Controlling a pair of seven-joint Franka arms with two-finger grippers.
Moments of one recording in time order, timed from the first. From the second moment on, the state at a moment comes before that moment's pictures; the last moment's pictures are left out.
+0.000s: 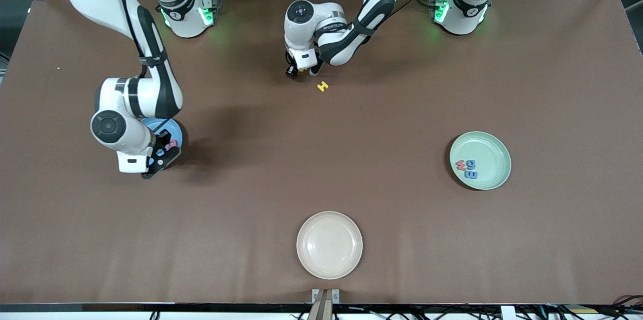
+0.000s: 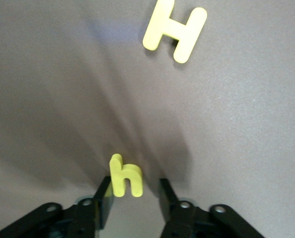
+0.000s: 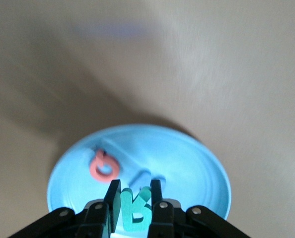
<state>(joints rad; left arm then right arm) -0.79 0.74 -0.46 -1.84 0.27 2.58 -2.47 0.55 0.45 -0.53 -2.07 0.04 2.26 -0.79</state>
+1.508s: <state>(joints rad) 0.01 0.50 -0.70 -1.82 0.29 2.14 -1.54 0.54 0.46 -0.54 -2.18 0.19 2.24 -0.81</state>
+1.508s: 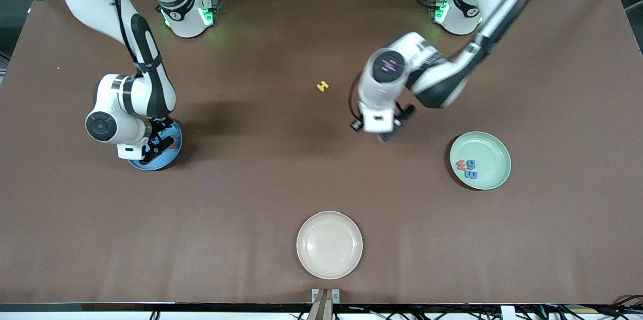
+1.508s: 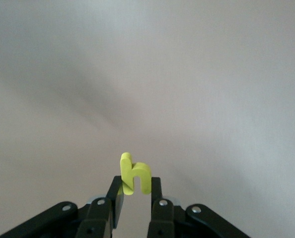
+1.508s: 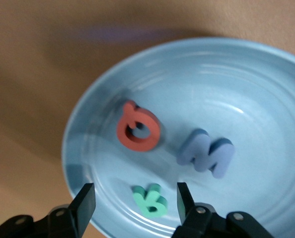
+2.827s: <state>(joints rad) 0.35 0.47 -0.47 -1.89 0.30 2.02 -0.34 0.68 0.01 0.27 -2.17 0.18 2.20 0.68</state>
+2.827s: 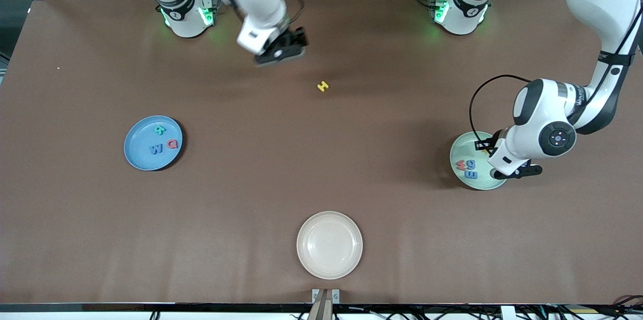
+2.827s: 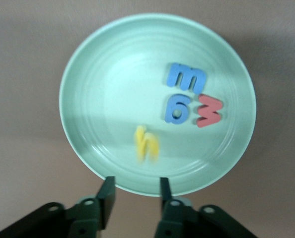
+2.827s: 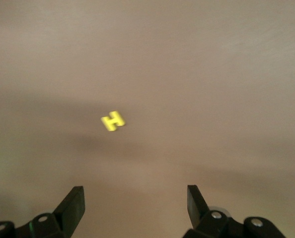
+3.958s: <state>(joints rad) 0.20 0.11 -0.29 -1.57 0.08 1.69 -0.07 0.67 0.54 0.35 -2.05 -0.35 2.63 1.33</state>
